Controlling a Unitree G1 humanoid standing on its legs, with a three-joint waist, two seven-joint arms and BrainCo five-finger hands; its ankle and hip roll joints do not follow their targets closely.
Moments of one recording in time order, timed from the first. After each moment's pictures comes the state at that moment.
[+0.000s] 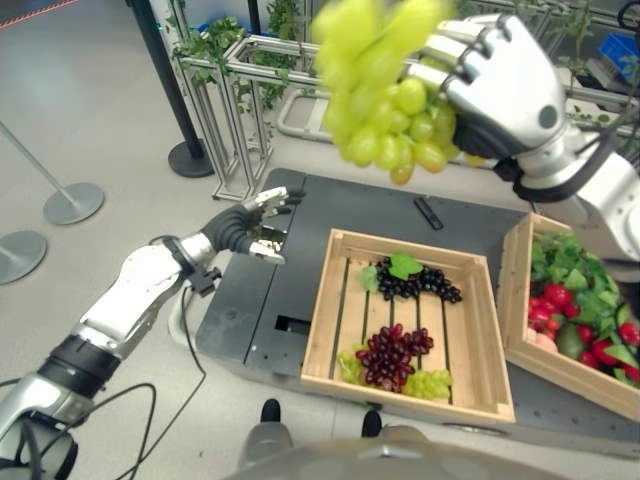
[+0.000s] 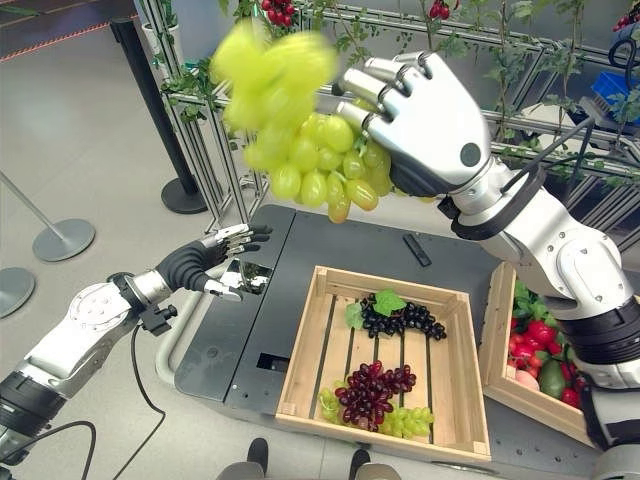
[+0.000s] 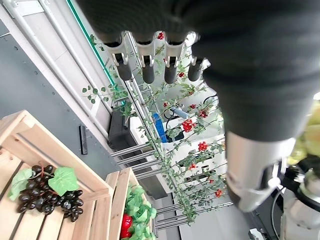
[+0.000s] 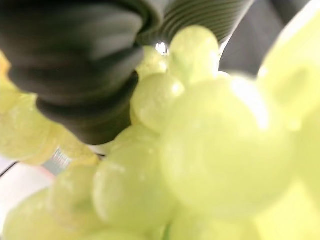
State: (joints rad) left arm -0.27 0.92 -0.37 -0.02 -0.56 -0.22 -0.42; right arm -0.70 -1.00 0.29 -0.23 -0.91 -0.34 -0.36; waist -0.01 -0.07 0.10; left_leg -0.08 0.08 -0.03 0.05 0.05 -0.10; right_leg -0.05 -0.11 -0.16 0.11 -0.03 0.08
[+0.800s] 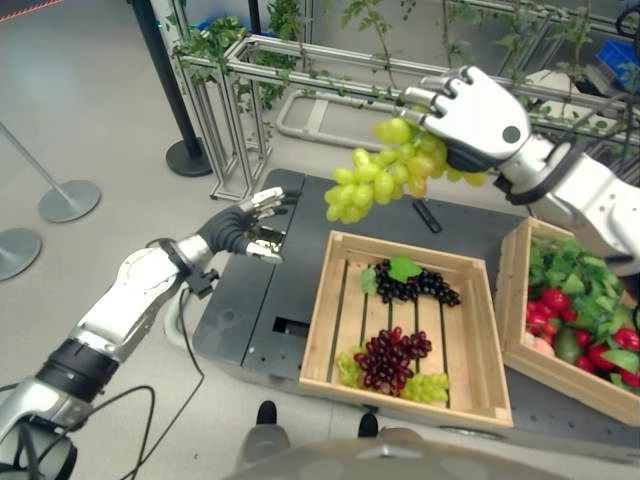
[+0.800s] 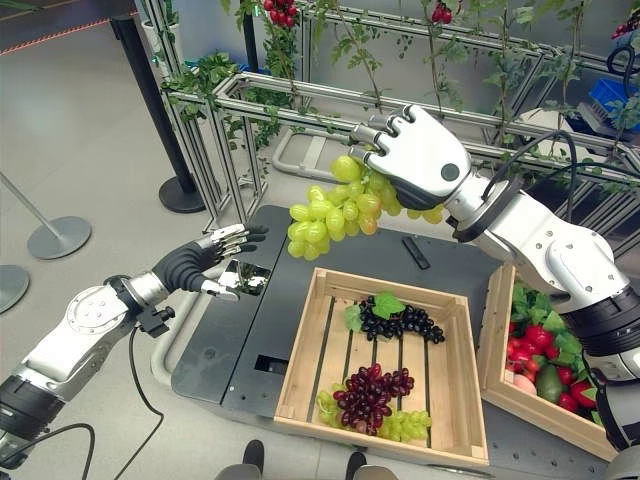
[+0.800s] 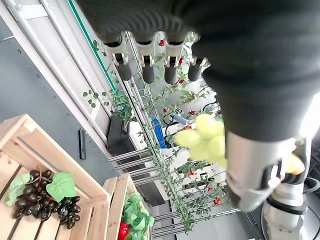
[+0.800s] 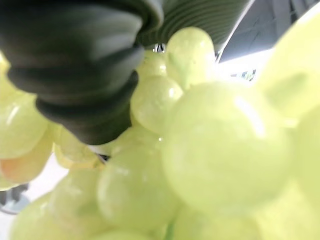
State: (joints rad) left arm -0.25 0.92 -0.33 -0.02 -0.56 -0.22 -0.41; right arm -0.70 -1.04 0.38 -0.11 -0.89 -0.35 -0.28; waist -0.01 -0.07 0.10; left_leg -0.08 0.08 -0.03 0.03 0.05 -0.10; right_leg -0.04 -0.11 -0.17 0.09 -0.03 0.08
